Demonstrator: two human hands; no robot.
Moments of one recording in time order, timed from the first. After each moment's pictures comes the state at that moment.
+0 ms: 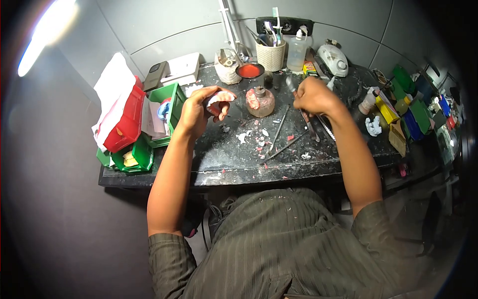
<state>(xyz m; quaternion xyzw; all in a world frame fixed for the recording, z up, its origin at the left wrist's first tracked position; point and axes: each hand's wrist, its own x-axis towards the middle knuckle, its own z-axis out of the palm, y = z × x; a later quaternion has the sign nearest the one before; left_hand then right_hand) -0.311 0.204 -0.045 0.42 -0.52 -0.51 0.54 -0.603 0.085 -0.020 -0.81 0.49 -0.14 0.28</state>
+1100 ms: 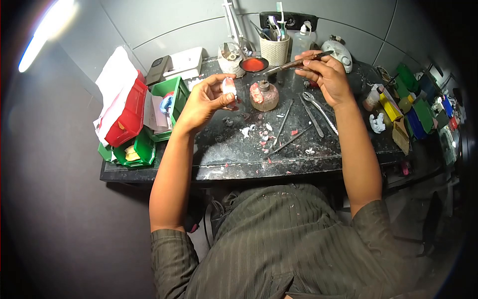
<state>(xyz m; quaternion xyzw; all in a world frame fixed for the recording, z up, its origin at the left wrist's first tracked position) -0.311 0.206 -0.049 0.39 -0.58 -0.47 0.54 -0.611 0.073 -0.020 -0.59 0.20 -0.50 0.60</state>
